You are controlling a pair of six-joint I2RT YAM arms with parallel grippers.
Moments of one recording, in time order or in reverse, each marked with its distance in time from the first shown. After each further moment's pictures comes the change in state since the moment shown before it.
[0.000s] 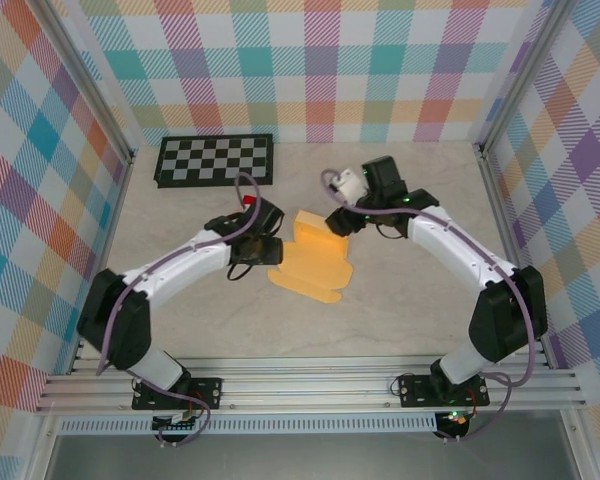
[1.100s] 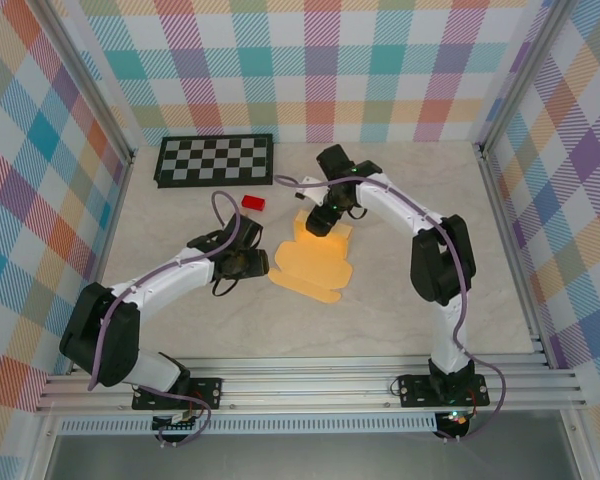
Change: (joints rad) left arm 0.077 -0.072 -0.216 0.157 0.066 -0.056; right arm 0.027 0.496 0.478 -0.308 0.036 -0.167
